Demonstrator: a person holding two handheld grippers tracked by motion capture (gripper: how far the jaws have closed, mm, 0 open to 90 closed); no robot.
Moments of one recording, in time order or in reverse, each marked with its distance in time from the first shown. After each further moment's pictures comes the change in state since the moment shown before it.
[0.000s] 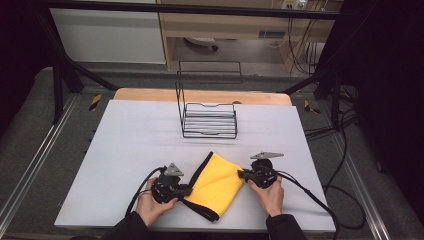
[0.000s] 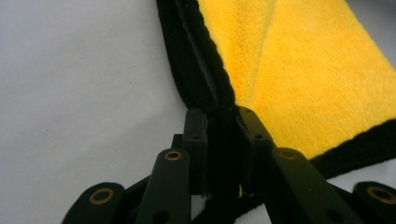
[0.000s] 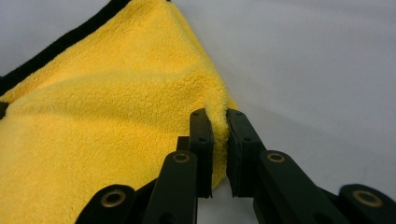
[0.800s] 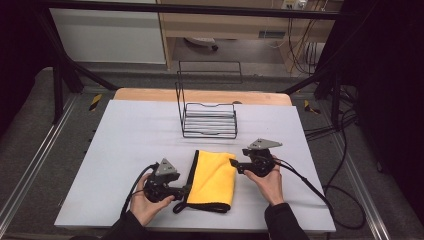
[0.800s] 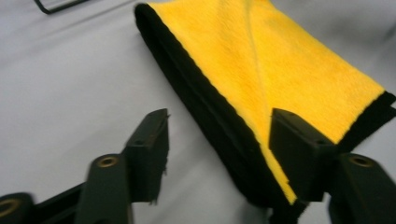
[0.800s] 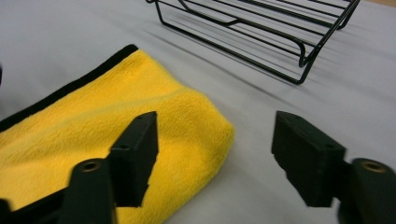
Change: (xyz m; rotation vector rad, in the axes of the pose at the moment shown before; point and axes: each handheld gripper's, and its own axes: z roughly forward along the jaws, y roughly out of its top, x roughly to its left) left arm 0.004 0.009 -0.030 -0.130 0.090 0.010; right arm 0.000 0.034 -0.004 -0.160 0.014 -0.201
